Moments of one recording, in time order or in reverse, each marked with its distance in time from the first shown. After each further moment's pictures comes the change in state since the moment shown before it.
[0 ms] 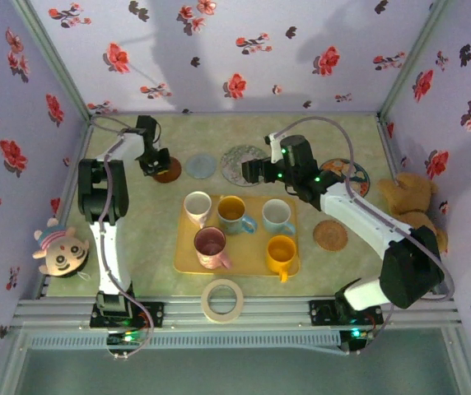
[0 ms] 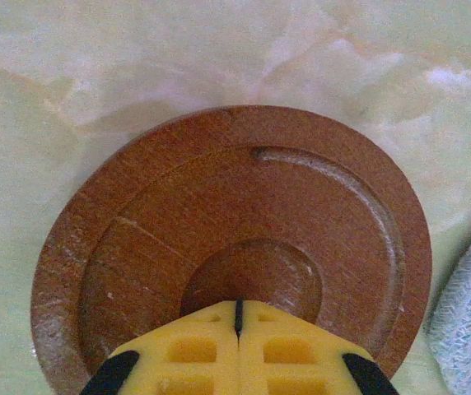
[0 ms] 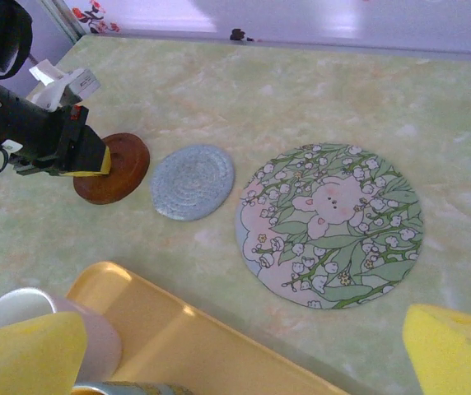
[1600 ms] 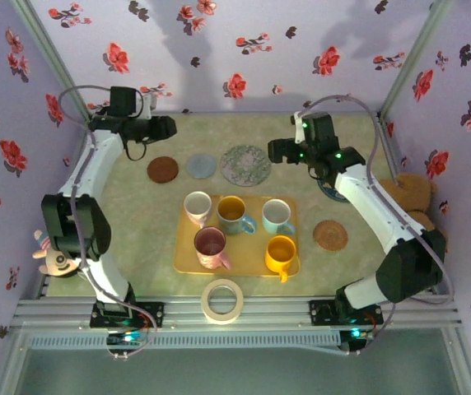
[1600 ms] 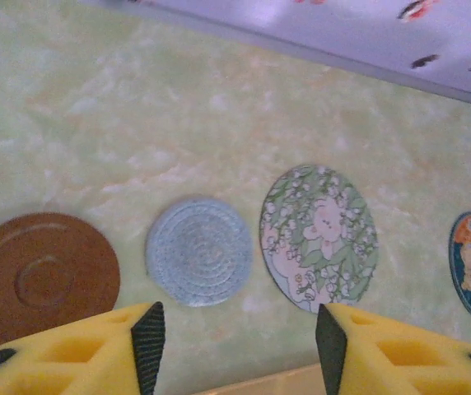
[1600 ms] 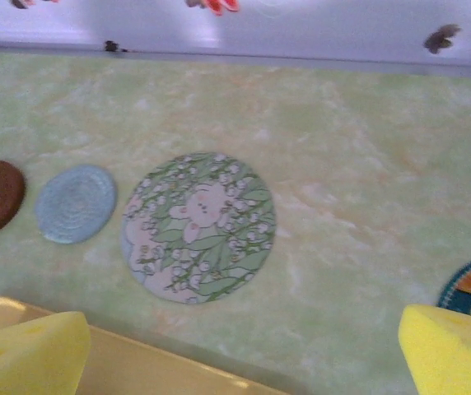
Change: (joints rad) left arm -0.026 -0.461 -0.060 0.091 0.256 0.091; right arm -0.179 0.034 0.249 -0.341 0.094 -0.055
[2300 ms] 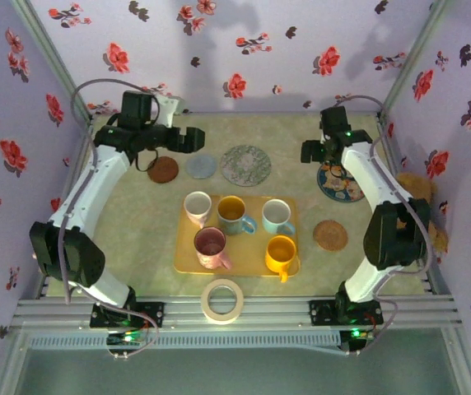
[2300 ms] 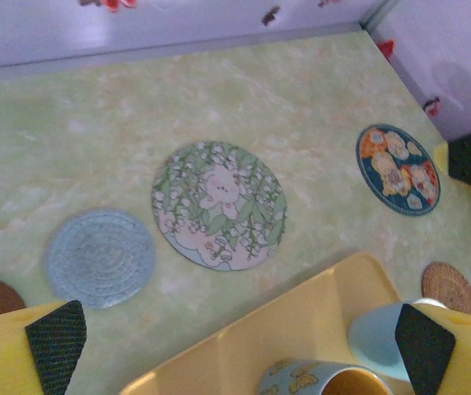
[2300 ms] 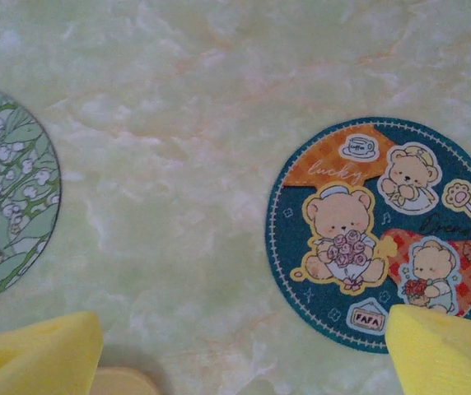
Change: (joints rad) left arm -0.179 -0.190 -0.096 -0.002 0.066 0.216; right arm -0.219 0.238 0.133 -0.240 0.113 0.021
